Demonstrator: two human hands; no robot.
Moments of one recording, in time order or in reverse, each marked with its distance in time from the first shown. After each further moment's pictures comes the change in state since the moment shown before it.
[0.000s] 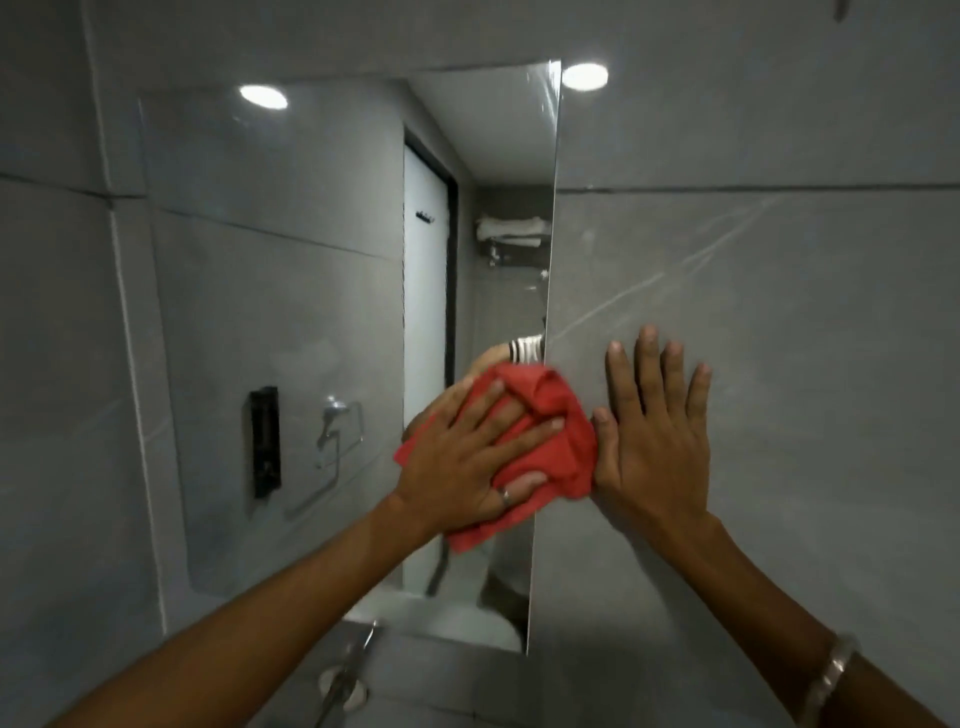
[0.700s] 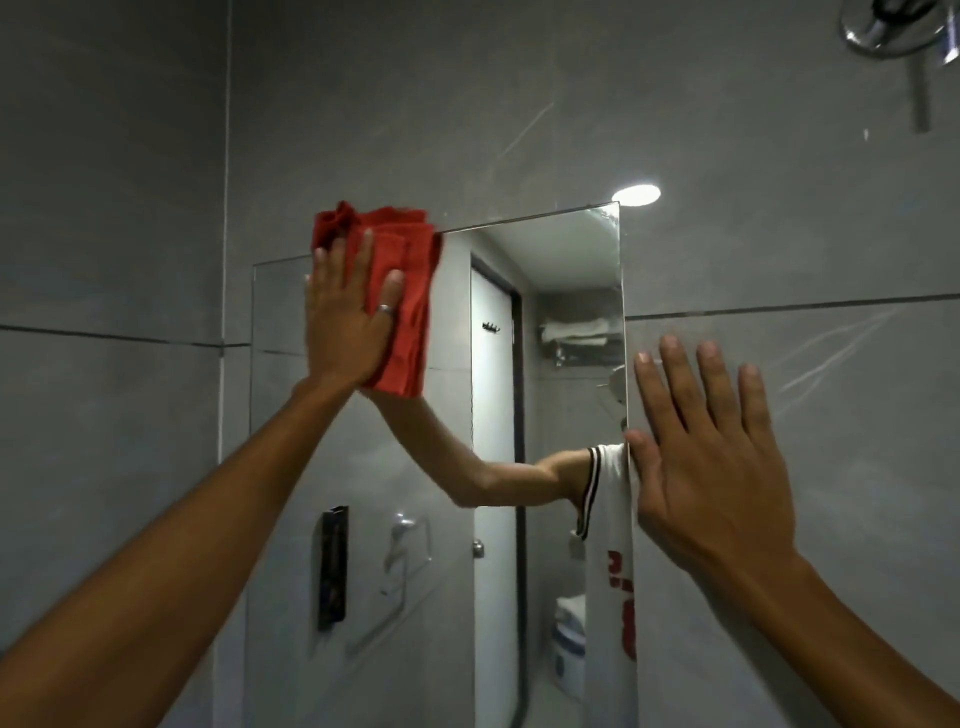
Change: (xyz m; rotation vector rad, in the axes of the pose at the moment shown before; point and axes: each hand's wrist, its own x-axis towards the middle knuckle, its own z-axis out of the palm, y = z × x) left_hand 0.111 -0.275 -0.093 -0.036 0.163 -0.789; right_hand 0.104 -0.030 0.012 -0.096 0.088 -0.071
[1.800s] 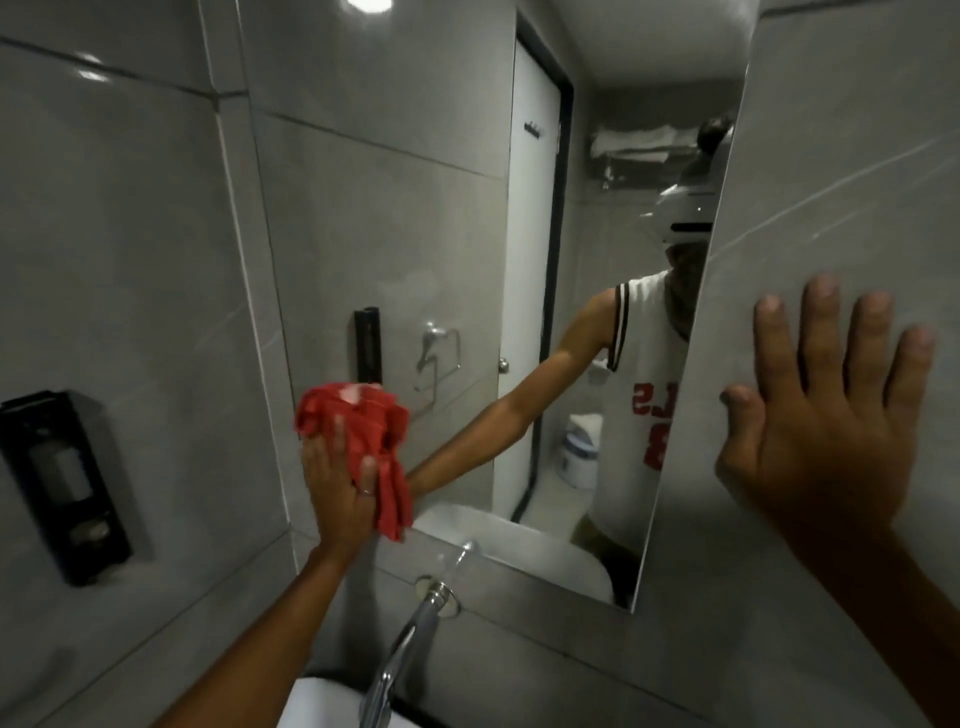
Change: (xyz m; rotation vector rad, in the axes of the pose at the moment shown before) left_hand -0.424 -0.136 0.042 -0.092 -0.099 -0.363; right_hand -0.141 0.017 0.005 -0.014 0.011 -0.051
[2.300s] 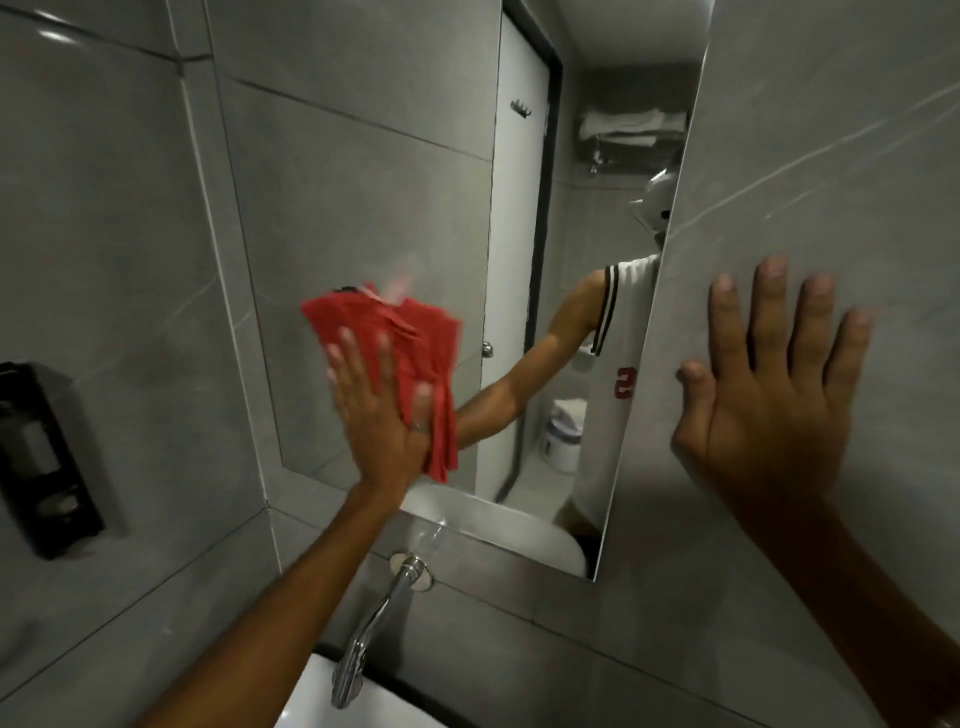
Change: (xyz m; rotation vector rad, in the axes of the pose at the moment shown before) left_hand 0.022 0.115 0.027 0.104 0.083 0.126; right_hand -0.003 0.000 0.005 -0.039 -0.014 0.030
